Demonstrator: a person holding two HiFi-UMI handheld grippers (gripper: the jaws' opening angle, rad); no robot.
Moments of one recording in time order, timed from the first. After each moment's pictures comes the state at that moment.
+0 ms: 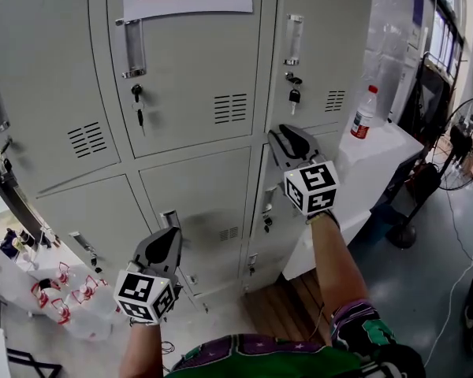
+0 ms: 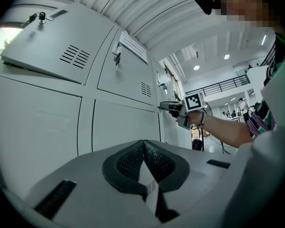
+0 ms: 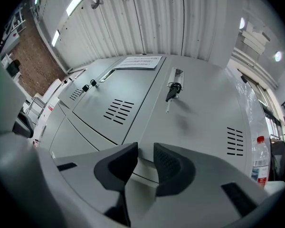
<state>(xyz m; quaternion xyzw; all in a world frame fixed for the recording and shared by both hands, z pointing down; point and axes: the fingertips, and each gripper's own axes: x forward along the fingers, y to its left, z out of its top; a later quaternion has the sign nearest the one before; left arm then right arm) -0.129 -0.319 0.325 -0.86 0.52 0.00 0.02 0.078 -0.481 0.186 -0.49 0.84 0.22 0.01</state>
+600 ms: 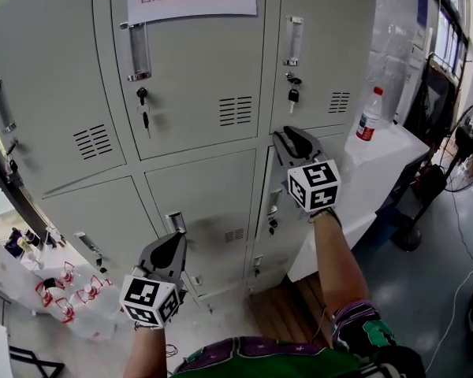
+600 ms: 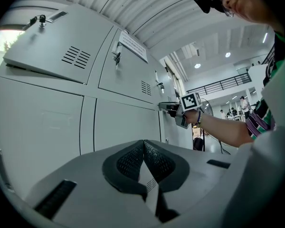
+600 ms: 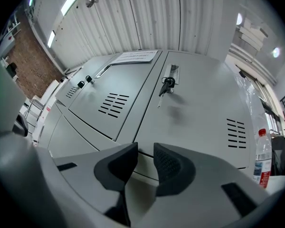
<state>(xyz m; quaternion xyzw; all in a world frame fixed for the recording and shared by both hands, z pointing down) -0.130 -0.311 0.331 -0.85 0.52 -0.01 0.01 0.082 -0.498 0.194 -0.50 0.84 0.20 0.01</state>
